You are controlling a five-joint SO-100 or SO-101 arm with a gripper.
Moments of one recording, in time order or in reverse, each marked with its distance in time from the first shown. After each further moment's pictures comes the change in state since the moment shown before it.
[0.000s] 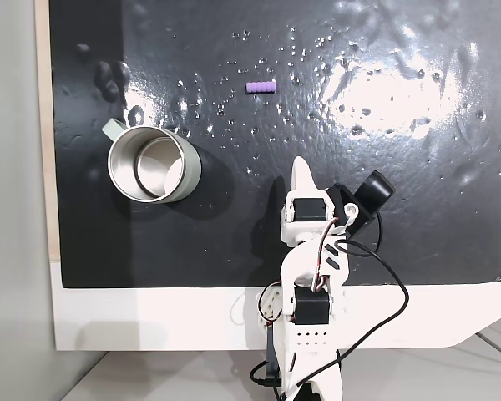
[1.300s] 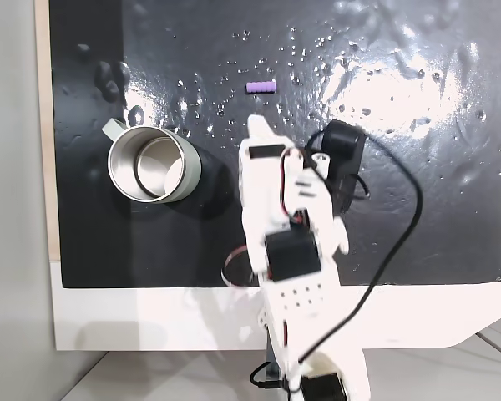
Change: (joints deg) arm -14.7 -69.0 -75.9 36.0 9.2
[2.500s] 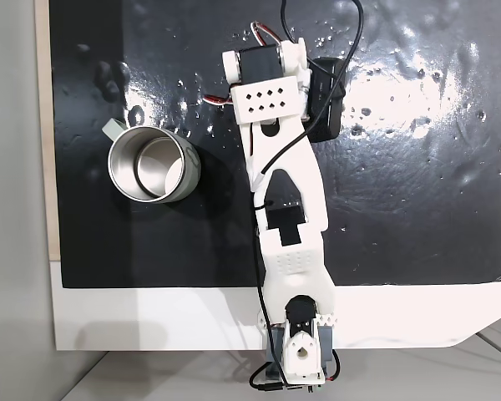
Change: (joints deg) arm 3.7 -75.0 -68.1 23.5 -0.6
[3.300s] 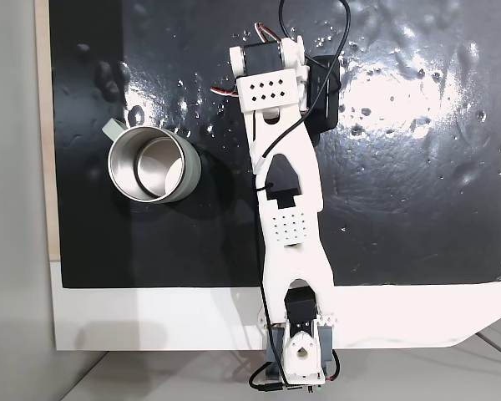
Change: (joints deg) arm 1.5 -19.2 -17.5 0.7 -3.5
